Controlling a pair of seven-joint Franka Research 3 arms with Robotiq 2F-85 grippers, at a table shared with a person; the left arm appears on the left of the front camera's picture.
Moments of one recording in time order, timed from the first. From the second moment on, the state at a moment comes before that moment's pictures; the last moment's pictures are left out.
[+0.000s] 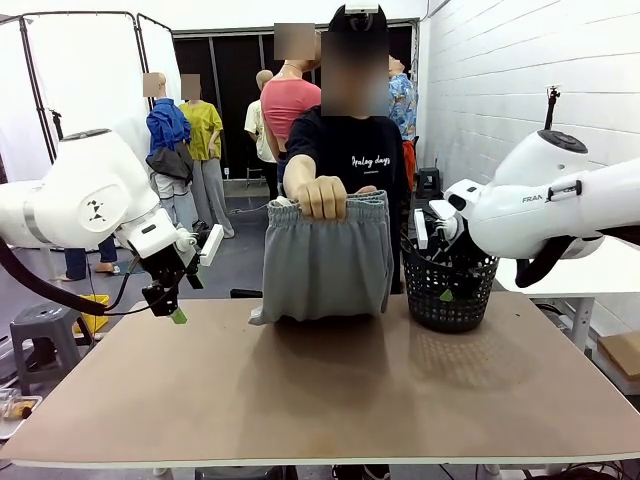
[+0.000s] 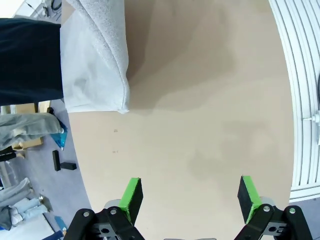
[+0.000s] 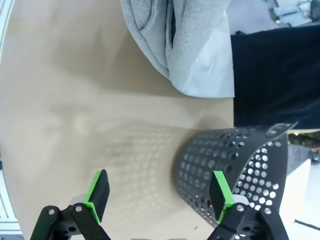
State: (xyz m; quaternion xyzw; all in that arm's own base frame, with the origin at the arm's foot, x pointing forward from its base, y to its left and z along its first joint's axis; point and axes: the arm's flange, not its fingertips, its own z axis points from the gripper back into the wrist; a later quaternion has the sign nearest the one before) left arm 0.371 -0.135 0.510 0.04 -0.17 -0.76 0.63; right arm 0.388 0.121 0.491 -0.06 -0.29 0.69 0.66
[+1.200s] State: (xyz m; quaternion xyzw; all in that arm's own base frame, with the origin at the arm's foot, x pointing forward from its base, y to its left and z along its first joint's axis) left arm 0.391 -0.151 0.493 -0.12 -0.41 -0.73 0.54; right arm 0.391 0.129 0.476 0.14 -0.48 0.68 0.53
